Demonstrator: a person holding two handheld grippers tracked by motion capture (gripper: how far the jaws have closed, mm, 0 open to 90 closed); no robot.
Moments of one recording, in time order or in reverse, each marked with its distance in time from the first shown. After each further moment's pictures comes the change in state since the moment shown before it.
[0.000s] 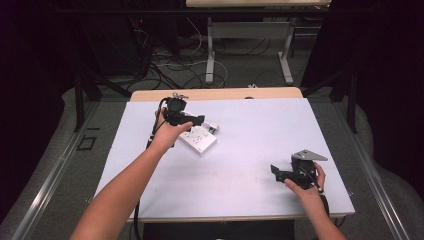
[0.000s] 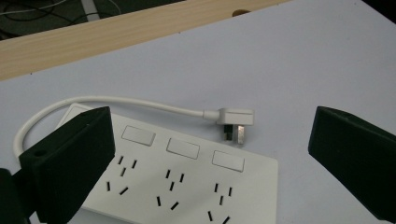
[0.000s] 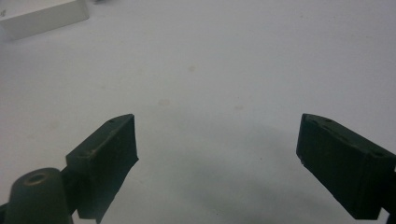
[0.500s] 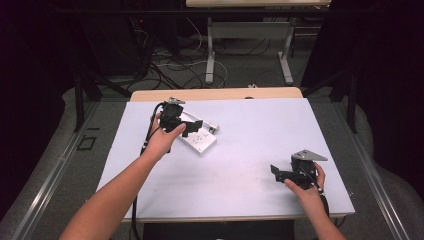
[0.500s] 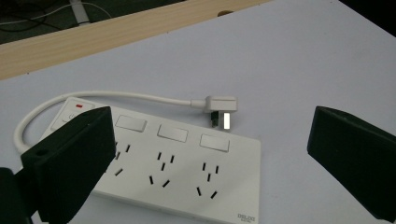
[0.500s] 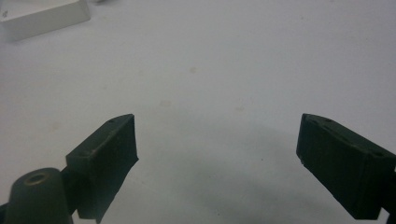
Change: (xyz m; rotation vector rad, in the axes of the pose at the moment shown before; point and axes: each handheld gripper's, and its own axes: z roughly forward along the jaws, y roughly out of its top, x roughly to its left) left arm -0.007 -0.016 -0.021 -0.021 -0.022 0.041; right arm 0.000 0.000 -0.001 0.001 0.004 -0.007
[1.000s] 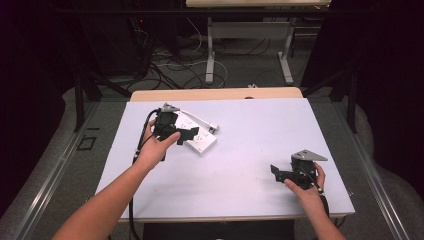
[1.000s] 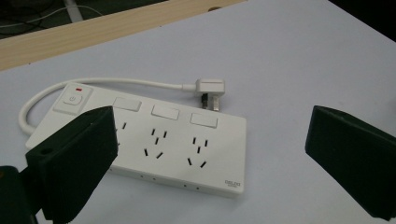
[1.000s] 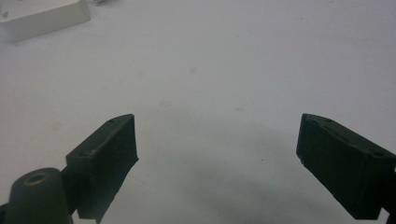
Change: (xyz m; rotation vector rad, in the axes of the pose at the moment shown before) left arm -0.007 -0.018 -0.025 -0.012 -0.020 0.006; right arm 0.001 0.000 0.000 -0.002 -0.003 -0.001
